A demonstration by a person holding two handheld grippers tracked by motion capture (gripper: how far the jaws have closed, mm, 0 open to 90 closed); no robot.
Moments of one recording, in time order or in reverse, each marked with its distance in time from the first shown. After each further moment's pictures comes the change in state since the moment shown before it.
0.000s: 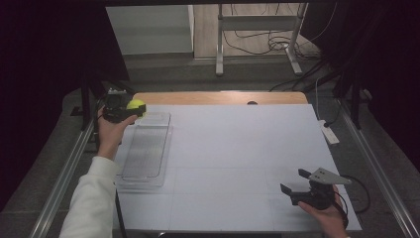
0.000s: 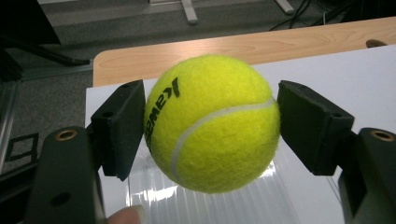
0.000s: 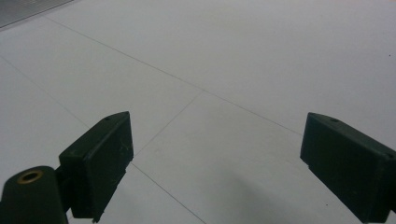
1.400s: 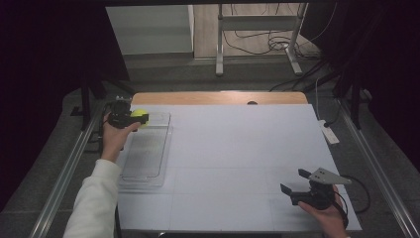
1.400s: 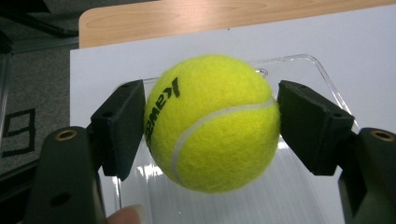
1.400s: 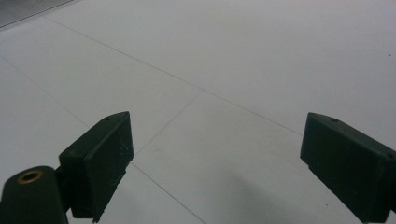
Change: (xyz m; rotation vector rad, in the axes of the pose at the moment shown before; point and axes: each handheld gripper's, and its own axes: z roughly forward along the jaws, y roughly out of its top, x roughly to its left) left arm 0.002 -0.019 0.025 0.114 0.000 0.015; right arm 0.000 0.000 0.000 -0.001 0.003 0.001
